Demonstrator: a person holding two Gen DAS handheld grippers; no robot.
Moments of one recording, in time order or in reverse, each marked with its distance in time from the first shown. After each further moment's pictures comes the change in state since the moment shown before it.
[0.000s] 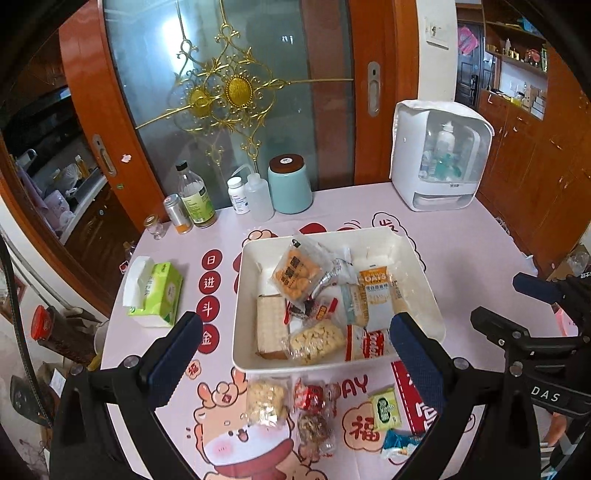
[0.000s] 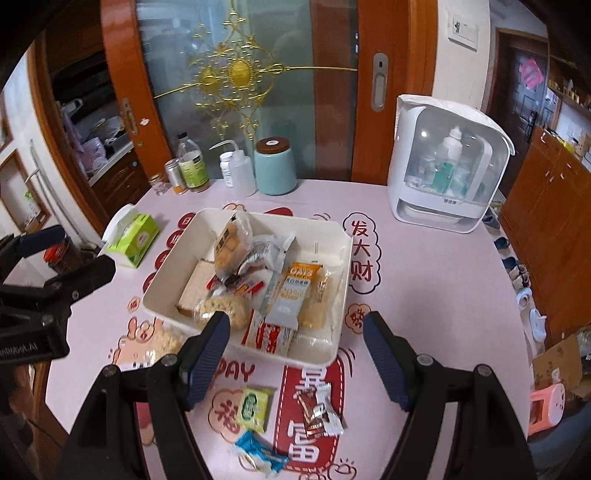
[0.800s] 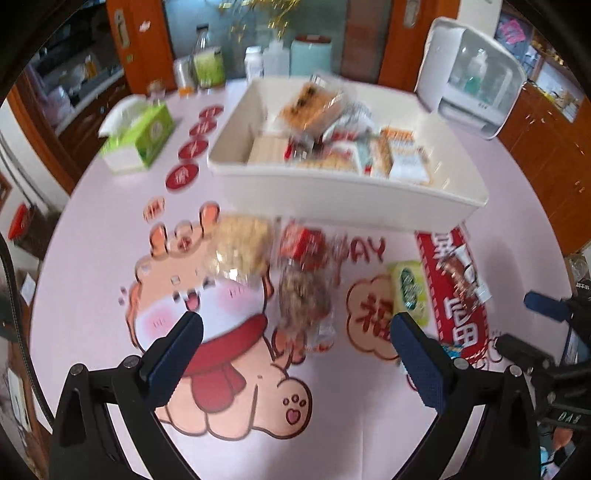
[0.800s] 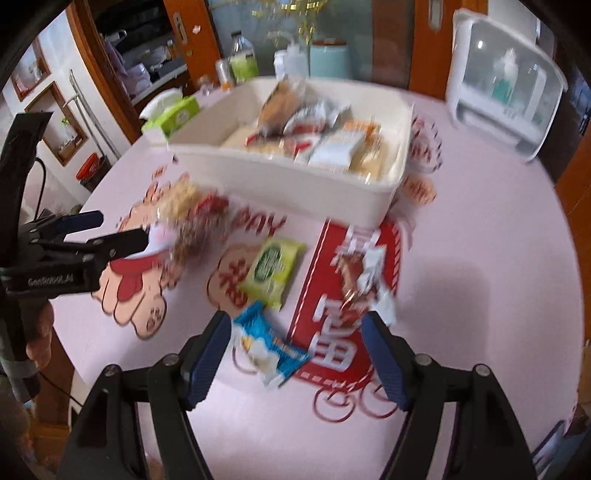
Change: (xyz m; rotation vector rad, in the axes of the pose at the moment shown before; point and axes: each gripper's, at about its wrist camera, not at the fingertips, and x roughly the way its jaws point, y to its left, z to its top) left arm 0.080 0.001 -0.185 -0.191 0.267 -0.039; right arm 0.062 0.008 -0.157 -0.126 0.228 0.176
